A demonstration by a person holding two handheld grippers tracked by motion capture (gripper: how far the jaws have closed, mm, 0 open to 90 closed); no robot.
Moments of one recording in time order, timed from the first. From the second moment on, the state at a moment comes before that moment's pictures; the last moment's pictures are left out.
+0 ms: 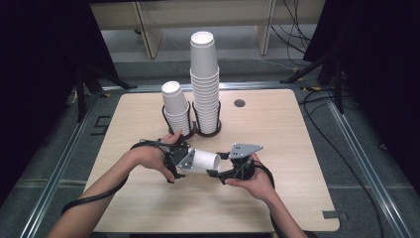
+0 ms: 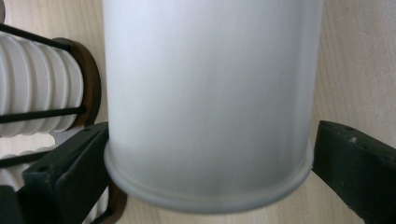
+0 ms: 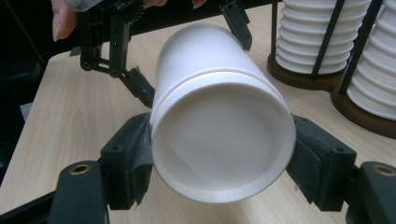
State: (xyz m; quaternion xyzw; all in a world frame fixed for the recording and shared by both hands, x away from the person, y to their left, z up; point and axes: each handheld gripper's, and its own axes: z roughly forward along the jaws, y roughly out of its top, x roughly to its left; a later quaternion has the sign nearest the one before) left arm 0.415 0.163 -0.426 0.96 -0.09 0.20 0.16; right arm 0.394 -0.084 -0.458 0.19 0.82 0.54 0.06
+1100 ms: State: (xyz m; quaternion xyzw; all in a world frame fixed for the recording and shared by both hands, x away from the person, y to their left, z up) left arm 0.411 0.203 -0.462 0.89 0.03 0.18 0.41; right arm 0.393 -0.094 -0.457 0.19 0.81 0.55 0.07
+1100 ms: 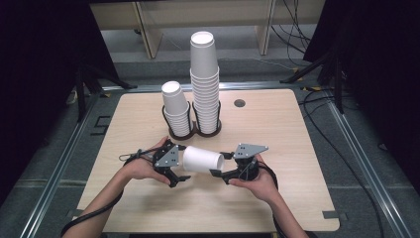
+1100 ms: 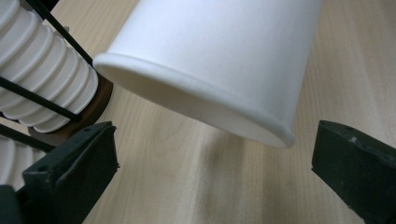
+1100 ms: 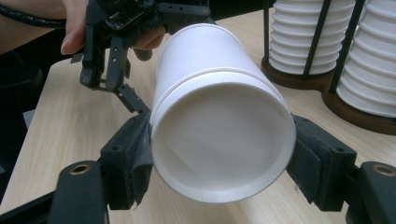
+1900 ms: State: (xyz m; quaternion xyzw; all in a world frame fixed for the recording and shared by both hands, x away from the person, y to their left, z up) left arm 0.415 0.195 -0.461 0.89 0.01 0.17 0.42; right arm 0.394 -0.090 -0.462 0.19 0.81 0.55 0.06
